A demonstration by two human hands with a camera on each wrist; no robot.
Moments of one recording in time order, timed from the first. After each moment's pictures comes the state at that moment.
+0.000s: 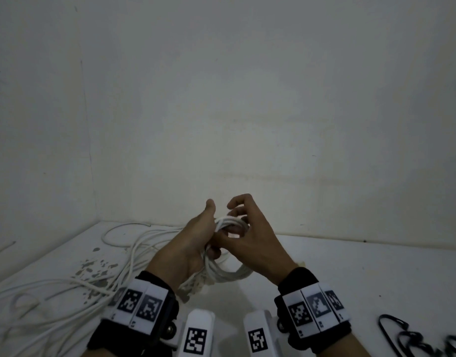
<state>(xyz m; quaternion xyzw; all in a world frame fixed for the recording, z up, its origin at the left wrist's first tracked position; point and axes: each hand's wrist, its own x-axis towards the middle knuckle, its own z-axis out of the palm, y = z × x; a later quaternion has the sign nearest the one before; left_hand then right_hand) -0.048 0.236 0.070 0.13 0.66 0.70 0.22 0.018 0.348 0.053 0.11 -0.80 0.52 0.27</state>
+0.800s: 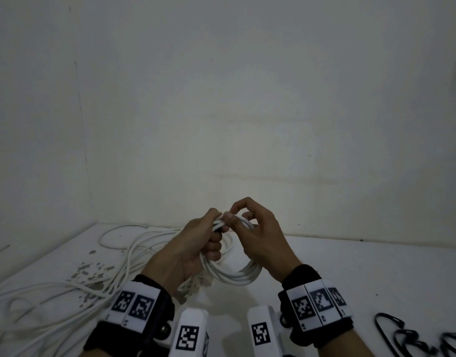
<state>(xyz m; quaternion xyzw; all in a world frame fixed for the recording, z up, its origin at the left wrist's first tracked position) -0.050 0.238 0.063 0.17 0.62 0.73 0.22 0.014 0.364 0.054 0.04 -0.80 0.51 0.32</state>
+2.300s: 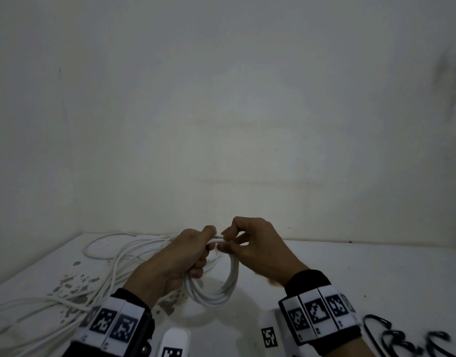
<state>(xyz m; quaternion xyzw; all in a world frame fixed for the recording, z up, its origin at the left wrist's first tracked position) -0.042 0.235 0.061 0.21 0.73 0.63 0.19 0.026 0.388 0.055 0.08 -0.87 0.41 0.27</state>
